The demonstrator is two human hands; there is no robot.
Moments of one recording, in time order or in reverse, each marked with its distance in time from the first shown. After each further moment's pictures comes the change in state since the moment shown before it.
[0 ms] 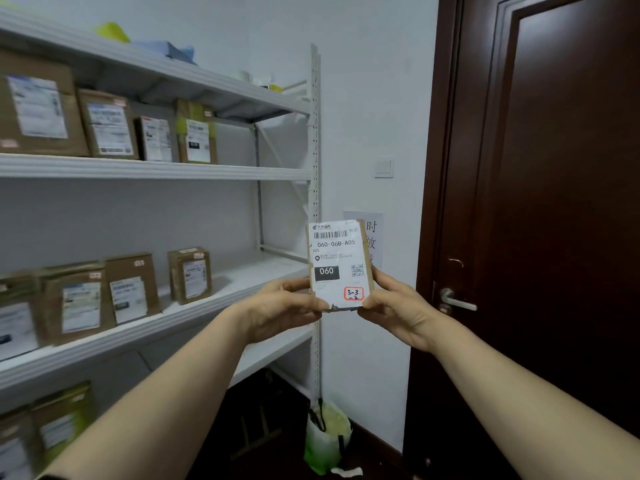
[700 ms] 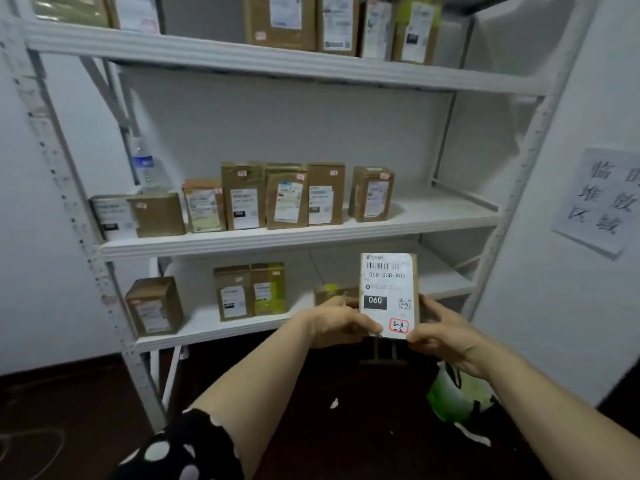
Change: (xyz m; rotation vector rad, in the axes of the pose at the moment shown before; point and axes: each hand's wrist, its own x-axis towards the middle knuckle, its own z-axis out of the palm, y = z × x) left_hand -0.112 -0.149 -0.197 -0.078 0.413 -0.308; right_hand 0.091 0.180 0.194 -0.129 -0.290 0.412
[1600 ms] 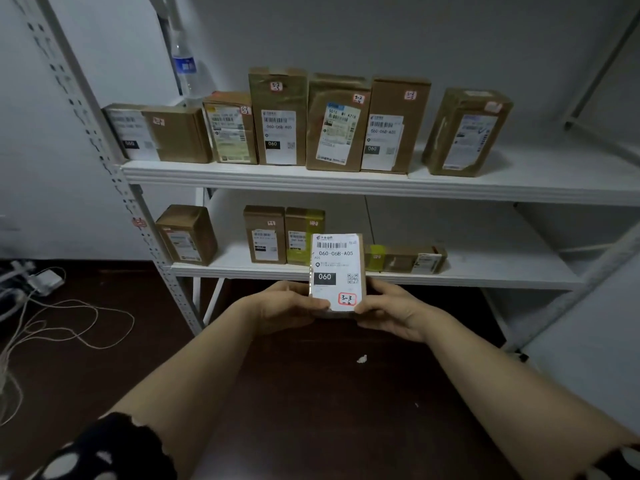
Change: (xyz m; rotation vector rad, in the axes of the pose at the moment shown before) left_hand 0.059 -0.074 -0.136 -0.280 0.345 -0.173; right_hand 0.223 0.050 0.066 -0.103 -0.476 0.298
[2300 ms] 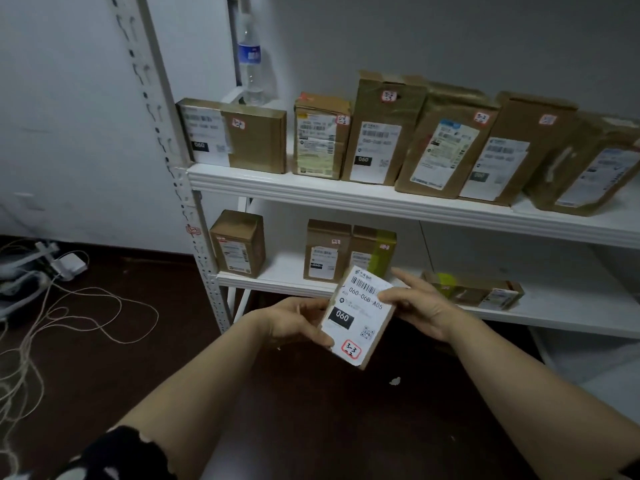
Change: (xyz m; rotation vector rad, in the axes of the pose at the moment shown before) left_hand -0.002 0.011 -0.180 0.141 -0.097 0.015; right_hand 0.126 -0.066 0.107 0.056 0.117 -0.046
